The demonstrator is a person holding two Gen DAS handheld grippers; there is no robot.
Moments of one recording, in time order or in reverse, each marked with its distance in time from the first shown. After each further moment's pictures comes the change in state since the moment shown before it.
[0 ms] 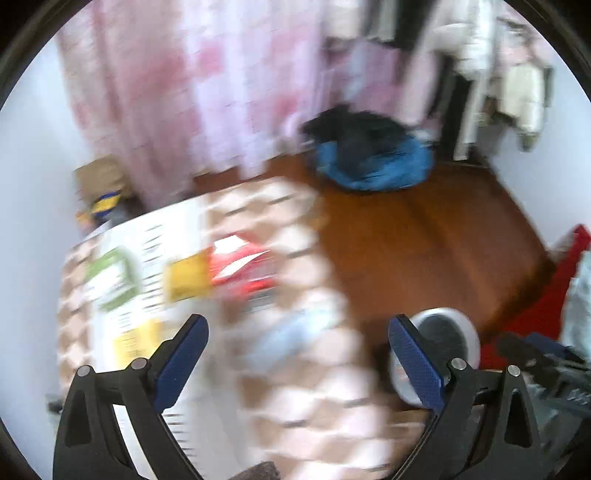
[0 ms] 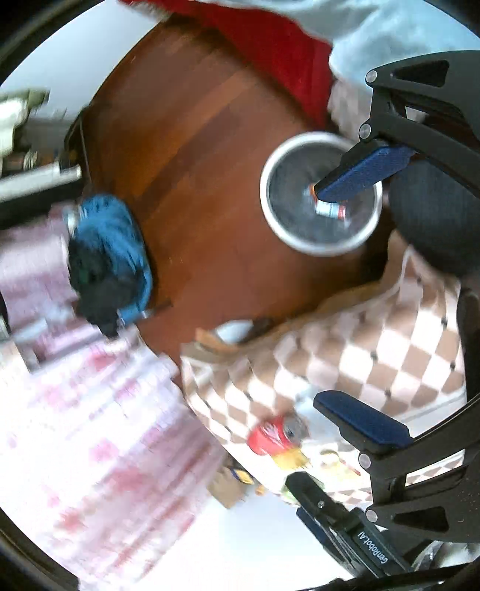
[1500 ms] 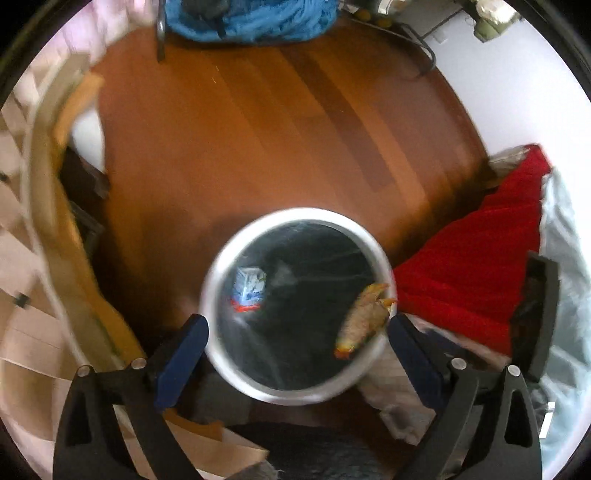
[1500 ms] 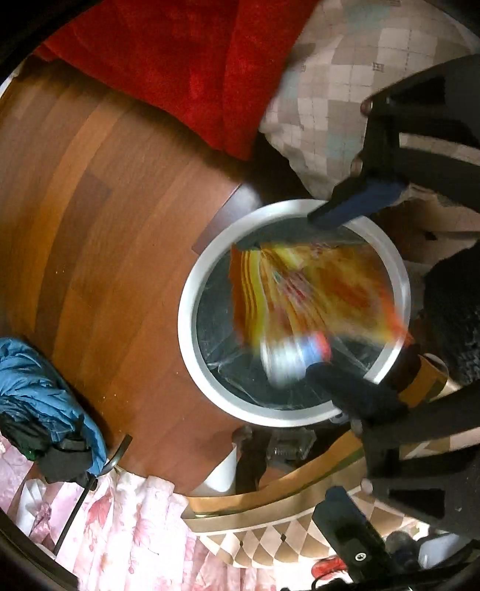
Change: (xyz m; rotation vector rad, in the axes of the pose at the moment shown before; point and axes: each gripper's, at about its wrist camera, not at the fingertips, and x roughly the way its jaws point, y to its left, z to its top) left arm 0.205 -0.291 -0.047 0.157 0.464 -0.385; right arm 0.211 -0.291 -0.047 0.406 0.266 -0.093
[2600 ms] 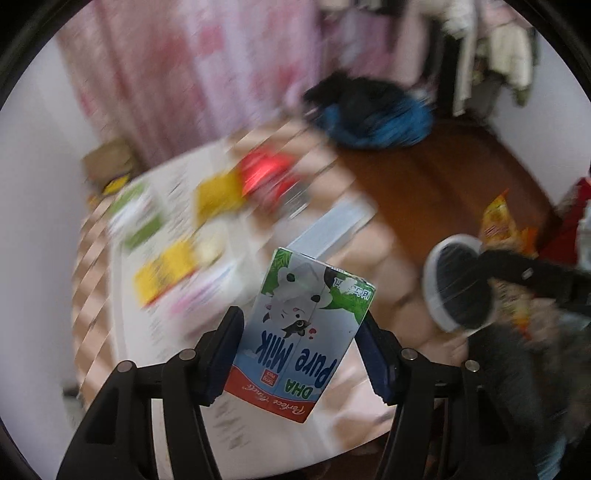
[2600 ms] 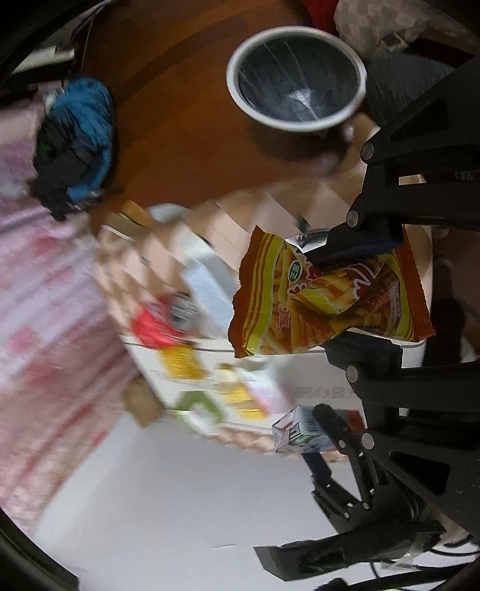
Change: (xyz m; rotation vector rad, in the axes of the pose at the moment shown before) left arm -0.248 0.159 -0.207 -0.036 -0.420 0.350; right arm -0.156 0.281 -0.235 -0.650 -0.109 0.334
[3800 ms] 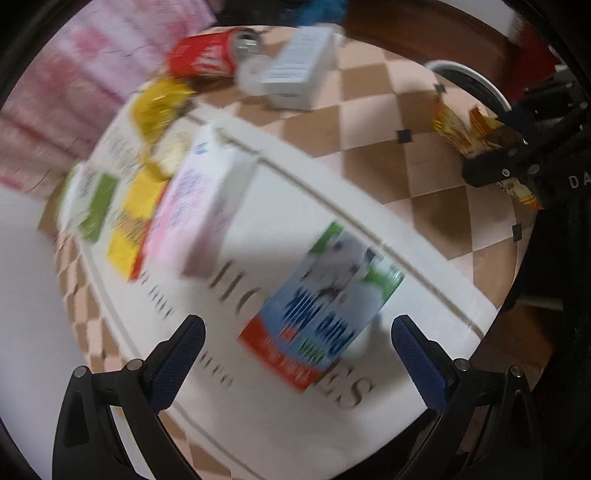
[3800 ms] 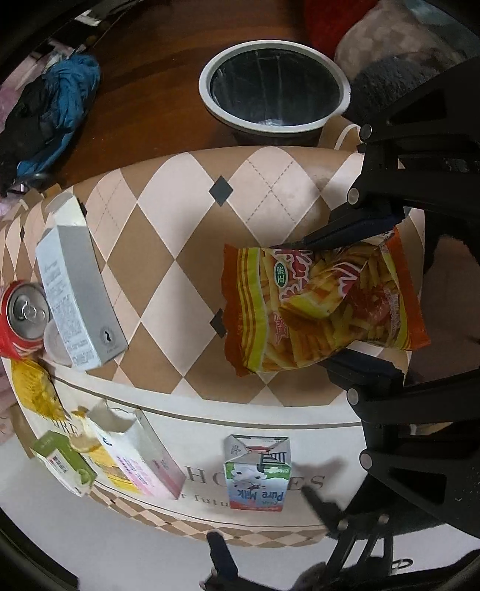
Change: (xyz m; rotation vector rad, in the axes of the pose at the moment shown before) left arm 0.089 0.033 -0.108 0.525 0.314 0.031; right arm 0.127 0.022 -0.052 -0.203 0.344 -0.258
